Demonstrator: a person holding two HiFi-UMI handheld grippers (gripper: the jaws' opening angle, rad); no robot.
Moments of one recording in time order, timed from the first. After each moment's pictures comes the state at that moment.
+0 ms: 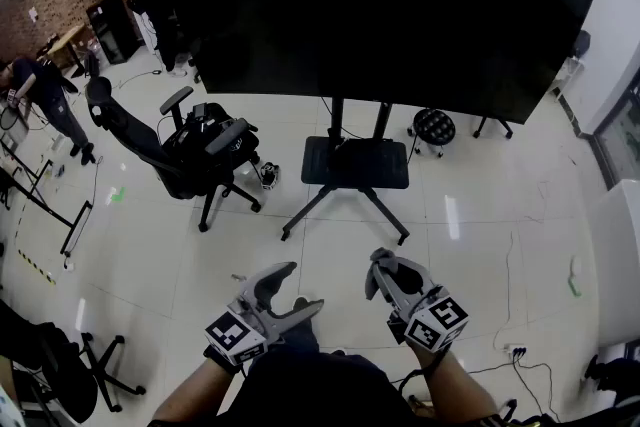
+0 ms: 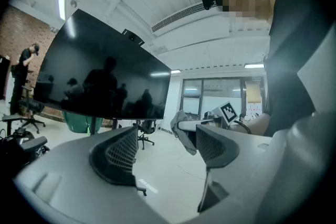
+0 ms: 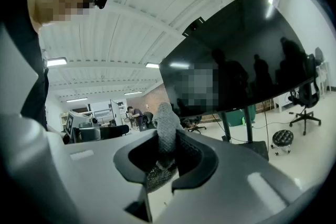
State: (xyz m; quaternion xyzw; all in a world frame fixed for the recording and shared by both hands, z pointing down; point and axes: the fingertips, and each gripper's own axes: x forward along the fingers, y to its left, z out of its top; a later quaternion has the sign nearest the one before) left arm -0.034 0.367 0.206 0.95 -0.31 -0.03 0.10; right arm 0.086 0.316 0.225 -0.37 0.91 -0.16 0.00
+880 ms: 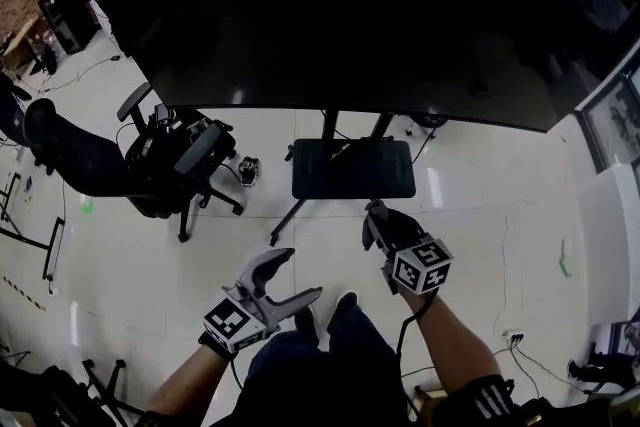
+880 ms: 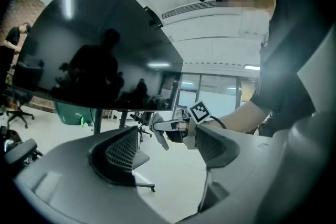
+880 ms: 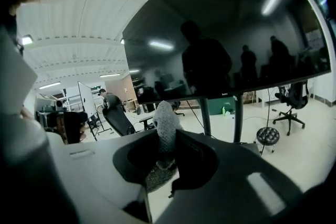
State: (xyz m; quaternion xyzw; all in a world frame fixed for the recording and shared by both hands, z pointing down) left arm -0.096 0.148 0.280 0.96 -0.25 0.01 0.12; right arm 0.035 0.028 0.348 -0.45 0.87 -0.19 -0.09
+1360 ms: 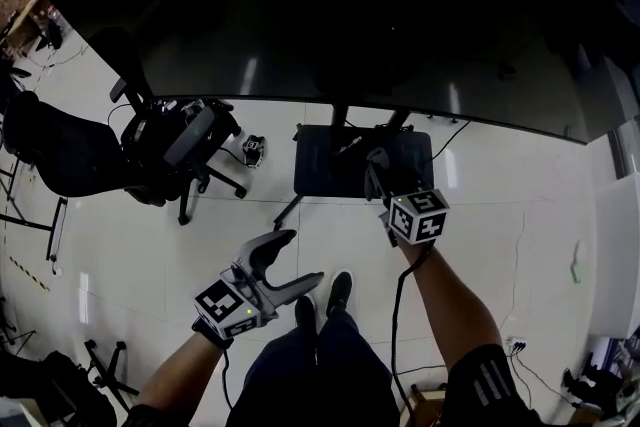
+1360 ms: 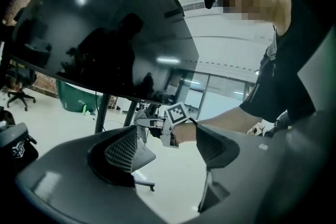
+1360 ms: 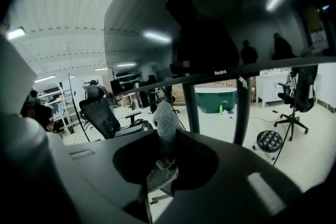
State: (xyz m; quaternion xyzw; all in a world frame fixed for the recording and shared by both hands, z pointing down) left arm -0.072 0.053 0.338 0.95 -0.26 0.02 0.19; right arm 0.049 -0.140 0.434 -0.45 0.86 -0.18 -0.12
